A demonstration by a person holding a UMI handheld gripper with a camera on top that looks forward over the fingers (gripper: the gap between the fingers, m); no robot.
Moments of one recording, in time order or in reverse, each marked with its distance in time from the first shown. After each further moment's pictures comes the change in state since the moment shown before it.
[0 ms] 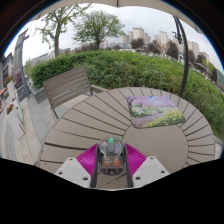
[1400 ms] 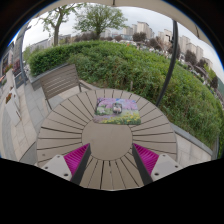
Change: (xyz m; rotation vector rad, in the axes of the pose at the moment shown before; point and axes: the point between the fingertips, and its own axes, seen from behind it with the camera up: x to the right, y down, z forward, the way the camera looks) arm 0.161 -0.041 -0.176 -0.126 0.075 -0.096
